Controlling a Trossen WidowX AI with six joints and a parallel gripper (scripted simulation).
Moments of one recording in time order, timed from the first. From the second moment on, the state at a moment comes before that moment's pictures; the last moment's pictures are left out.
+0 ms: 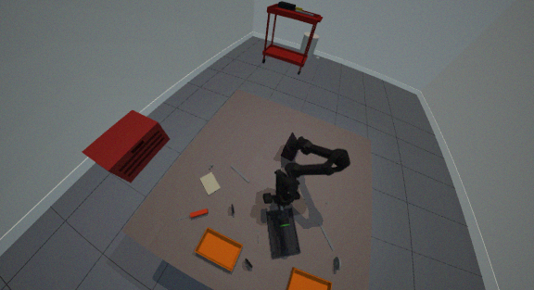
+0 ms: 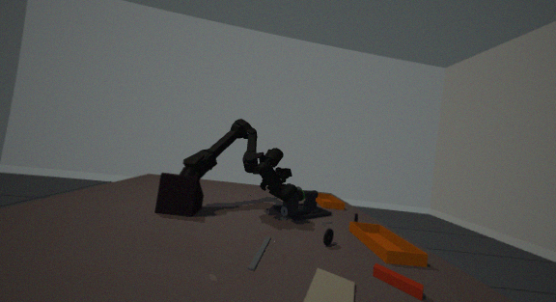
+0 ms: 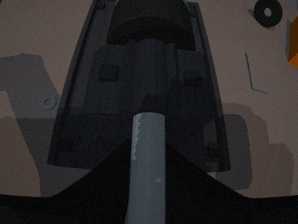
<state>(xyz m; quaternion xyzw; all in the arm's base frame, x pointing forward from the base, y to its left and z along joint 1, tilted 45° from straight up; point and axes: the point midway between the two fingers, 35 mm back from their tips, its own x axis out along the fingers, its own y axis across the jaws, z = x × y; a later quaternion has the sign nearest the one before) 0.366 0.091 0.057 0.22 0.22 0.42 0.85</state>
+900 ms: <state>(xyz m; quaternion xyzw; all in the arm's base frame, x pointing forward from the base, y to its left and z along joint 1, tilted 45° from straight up) 0.358 0.087 0.053 0.22 0.22 0.41 0.85</state>
